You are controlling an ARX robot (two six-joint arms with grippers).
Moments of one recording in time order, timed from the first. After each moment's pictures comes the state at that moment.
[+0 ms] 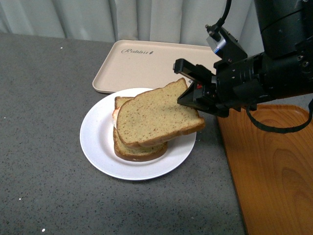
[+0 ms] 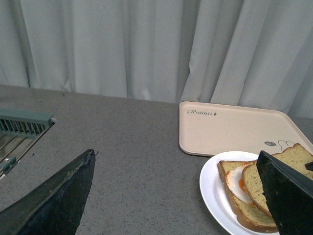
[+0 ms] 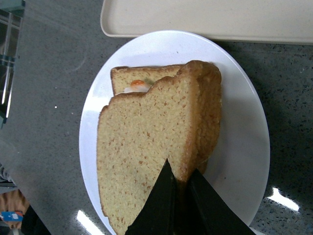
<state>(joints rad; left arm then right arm) 0.00 0.00 0.02 0.00 0.00 -0.01 0.35 2.03 0.99 0.23 -0.46 0.47</state>
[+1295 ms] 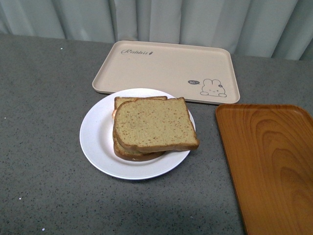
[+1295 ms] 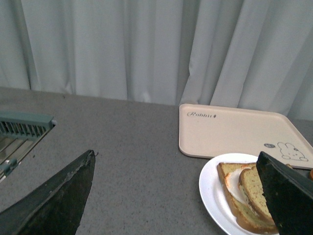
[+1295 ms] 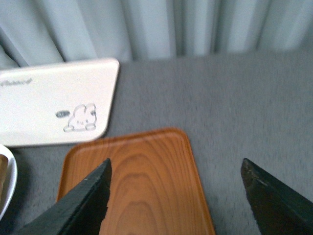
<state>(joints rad) 0.00 0.00 0.02 0.00 0.00 -0.01 -0.19 1.23 0.19 0.74 -0.17 0.06</state>
